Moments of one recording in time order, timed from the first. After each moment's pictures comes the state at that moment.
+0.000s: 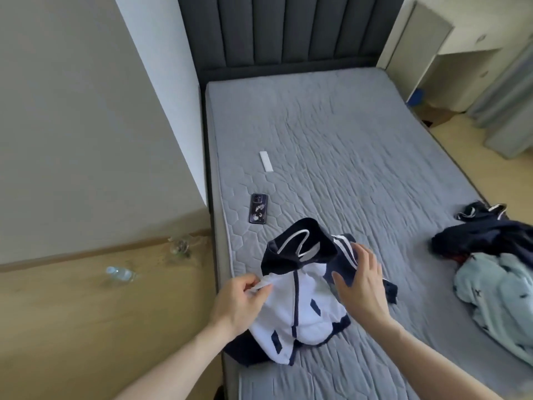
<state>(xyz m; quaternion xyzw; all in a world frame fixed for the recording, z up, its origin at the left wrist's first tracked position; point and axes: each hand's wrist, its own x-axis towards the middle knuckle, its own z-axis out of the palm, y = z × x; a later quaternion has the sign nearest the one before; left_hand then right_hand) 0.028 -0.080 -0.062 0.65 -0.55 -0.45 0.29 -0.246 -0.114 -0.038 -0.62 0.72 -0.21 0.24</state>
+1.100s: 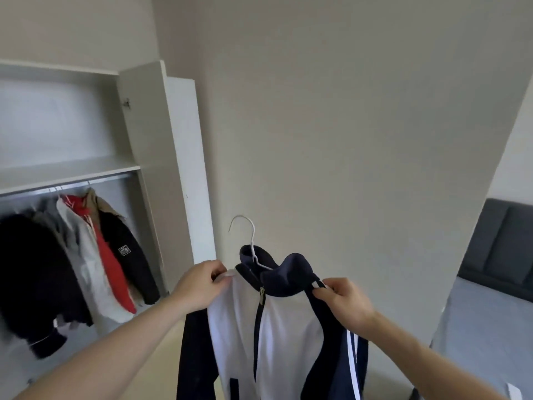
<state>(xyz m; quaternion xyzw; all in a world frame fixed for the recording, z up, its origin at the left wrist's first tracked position) 0.477 0.297 0.311 0.89 -0.33 0.00 0.31 0.241 0.052 0.333 -0.86 0.23 -0.11 0.44</state>
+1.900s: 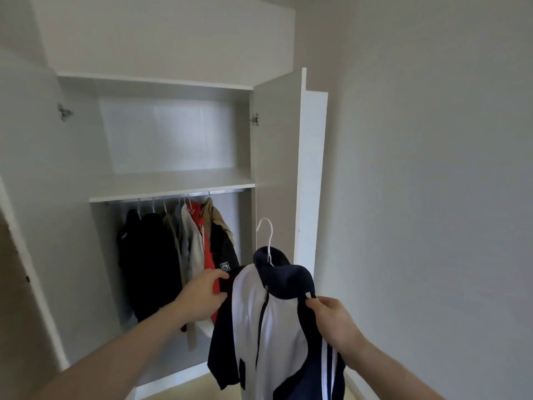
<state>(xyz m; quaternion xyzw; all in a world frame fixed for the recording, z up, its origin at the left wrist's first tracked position) 0.769 0.458 0.322 0.95 -0.13 0.04 0.27 0.657 0.169 0.337 -0.81 0.10 0.00 0.58</state>
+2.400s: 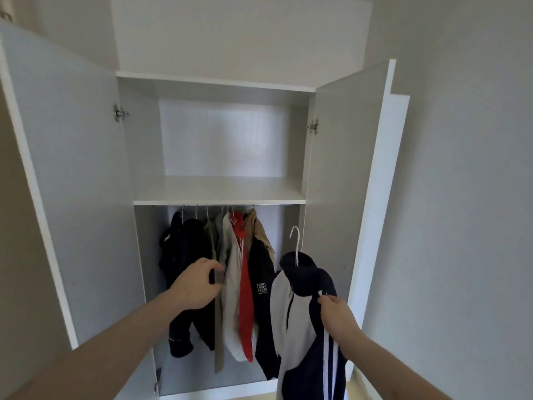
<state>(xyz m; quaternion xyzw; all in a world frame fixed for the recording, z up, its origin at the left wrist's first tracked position) 0.908 0.551 0.347 0.96 -0.03 0.08 0.25 0.894 0.220 0.323 -0.81 0.08 0.02 0.57</state>
